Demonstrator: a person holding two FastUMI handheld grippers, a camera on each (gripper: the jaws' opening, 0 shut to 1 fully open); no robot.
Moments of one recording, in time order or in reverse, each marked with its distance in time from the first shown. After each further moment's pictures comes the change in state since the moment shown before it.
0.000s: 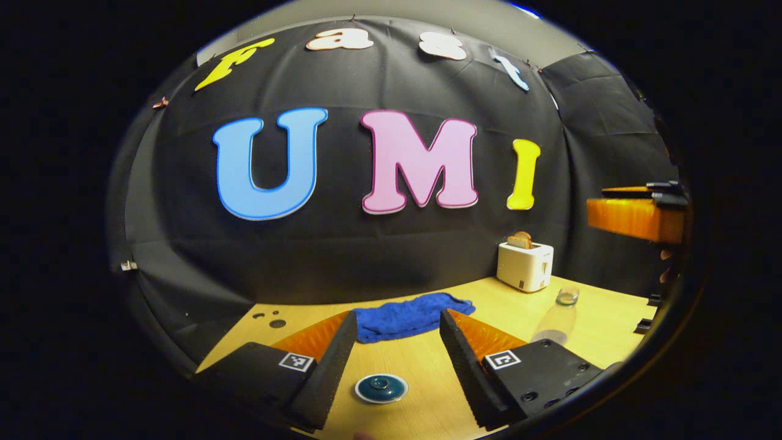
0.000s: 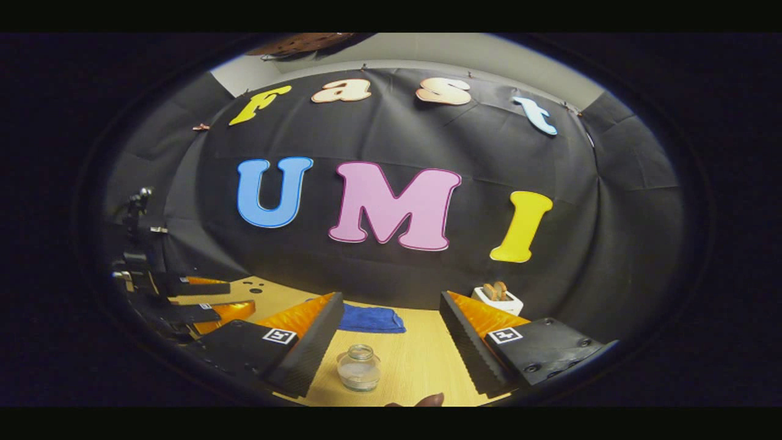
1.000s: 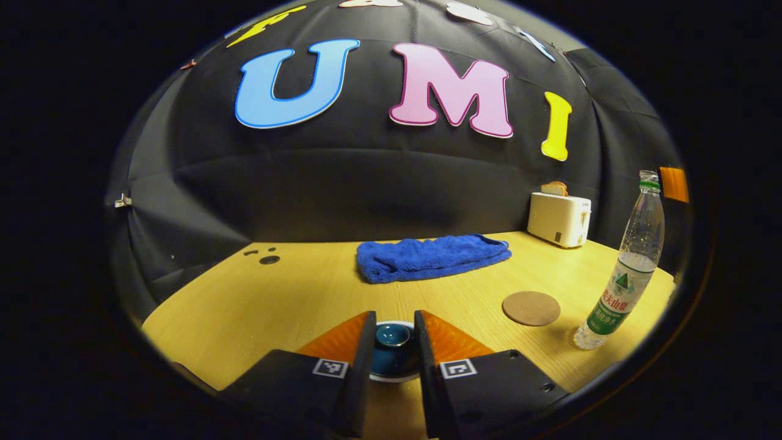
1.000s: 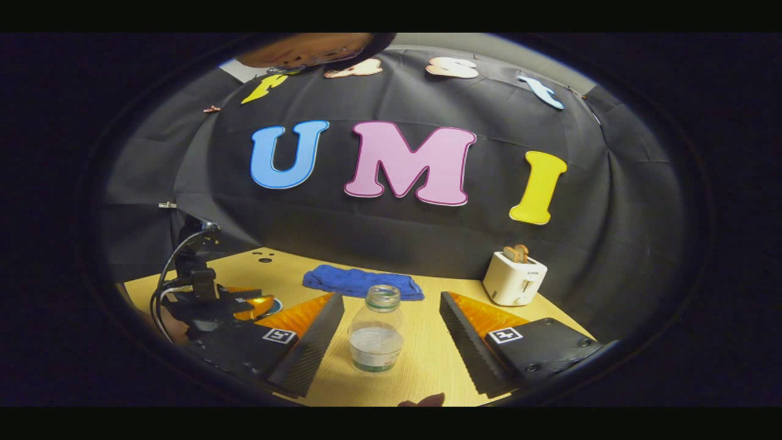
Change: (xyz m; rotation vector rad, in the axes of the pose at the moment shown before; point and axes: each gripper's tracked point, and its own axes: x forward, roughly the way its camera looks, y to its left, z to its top) left arm 0.059 0.016 -0.149 -0.071 0.142 0.067; right arm -0.002 0.031 -0.115 0.003 0.130 0.061
